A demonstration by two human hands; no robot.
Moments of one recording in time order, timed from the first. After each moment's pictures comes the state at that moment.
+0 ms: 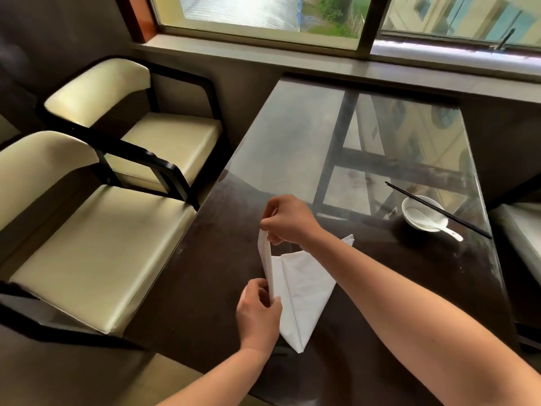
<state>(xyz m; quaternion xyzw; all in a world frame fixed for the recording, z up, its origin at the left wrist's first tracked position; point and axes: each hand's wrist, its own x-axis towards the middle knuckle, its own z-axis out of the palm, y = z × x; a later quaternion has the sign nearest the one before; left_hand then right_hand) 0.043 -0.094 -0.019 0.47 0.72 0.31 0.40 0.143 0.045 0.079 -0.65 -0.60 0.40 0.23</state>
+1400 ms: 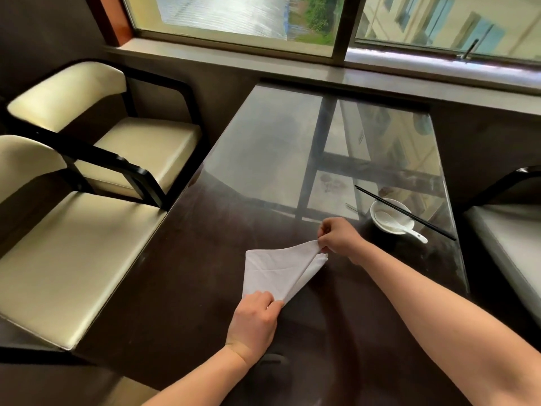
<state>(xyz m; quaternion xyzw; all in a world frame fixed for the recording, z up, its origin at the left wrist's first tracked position) 0.080 -0.082 -0.065 0.87 0.45 0.17 0.10 0.322 0.034 0.010 -0.75 -0.50 0.40 0.19</state>
